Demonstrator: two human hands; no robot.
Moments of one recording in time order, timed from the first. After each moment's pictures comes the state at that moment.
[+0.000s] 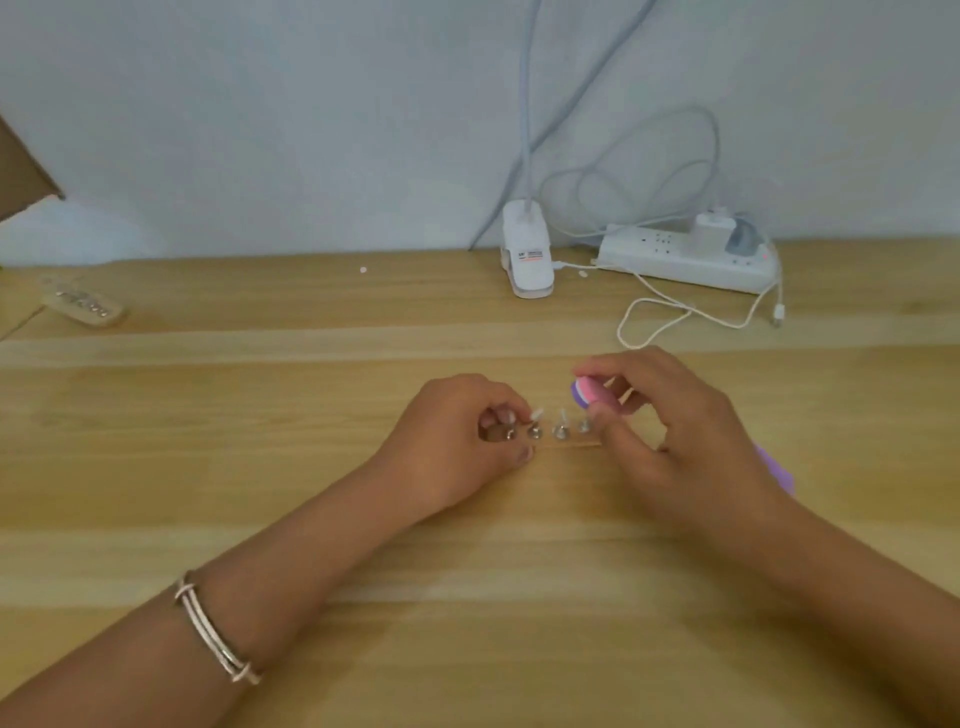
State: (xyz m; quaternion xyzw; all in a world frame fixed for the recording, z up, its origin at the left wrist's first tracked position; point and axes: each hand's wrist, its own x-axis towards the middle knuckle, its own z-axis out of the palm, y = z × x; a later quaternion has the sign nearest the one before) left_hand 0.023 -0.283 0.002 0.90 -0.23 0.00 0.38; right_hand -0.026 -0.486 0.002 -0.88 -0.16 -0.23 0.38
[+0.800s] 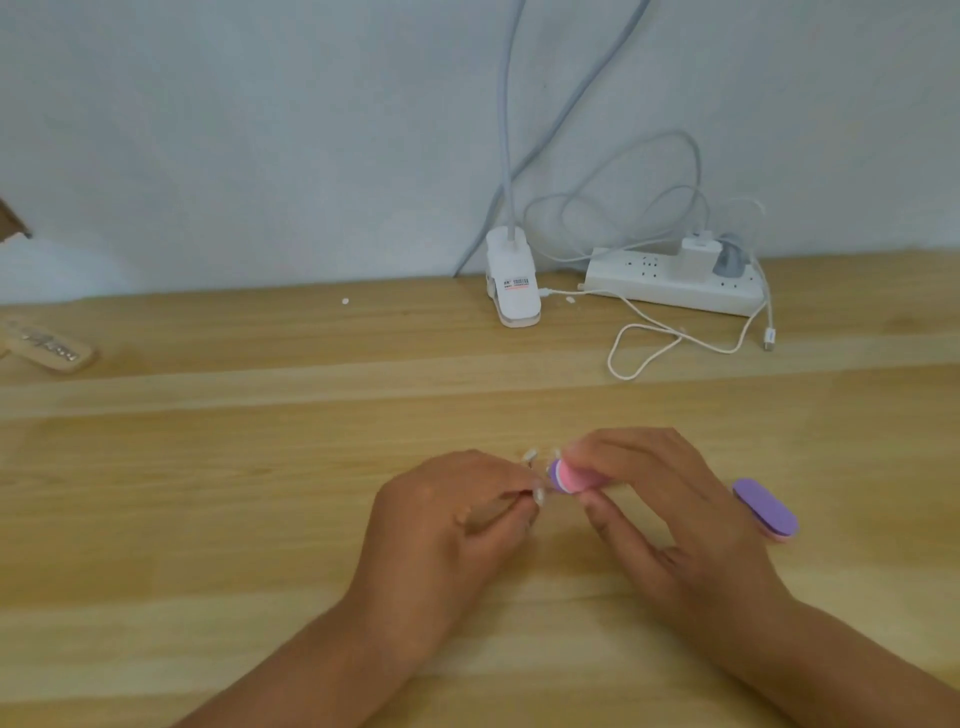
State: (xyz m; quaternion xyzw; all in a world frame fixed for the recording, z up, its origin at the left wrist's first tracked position) left_hand -0.013 -0.289 -0.001 0.84 -0.29 0.18 0.43; right_hand -0.041 -0.484 -0.020 -0.84 -0.25 -0.36 0.33
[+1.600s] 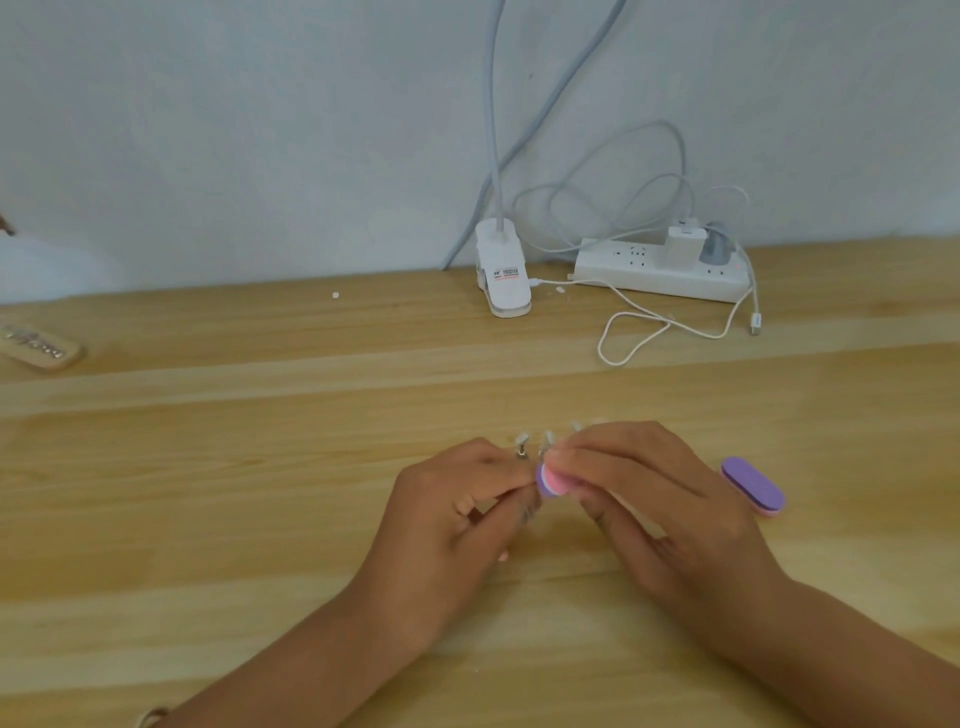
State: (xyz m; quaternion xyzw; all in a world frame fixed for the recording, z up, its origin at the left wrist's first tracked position) left_hand -0.021 -0.290 -0.001 0.79 -0.29 0.03 0.54; right_hand -0.046 -0.483 -0.022 -0.82 -0.31 -0.36 0.33
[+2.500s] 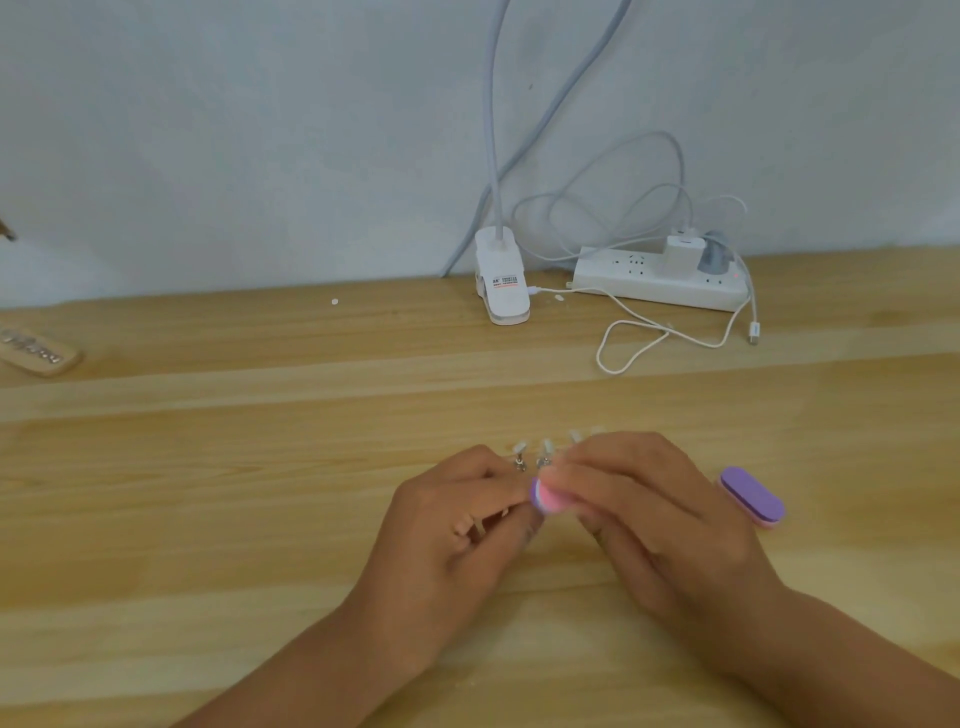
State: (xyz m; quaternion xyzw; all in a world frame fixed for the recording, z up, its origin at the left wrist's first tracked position) left_hand -0.023 -0.294 0.004 0.80 -0.32 0.10 0.49; right_hand -0.044 -0.485 -0.020 -0.81 -0.33 -0.37 0.30
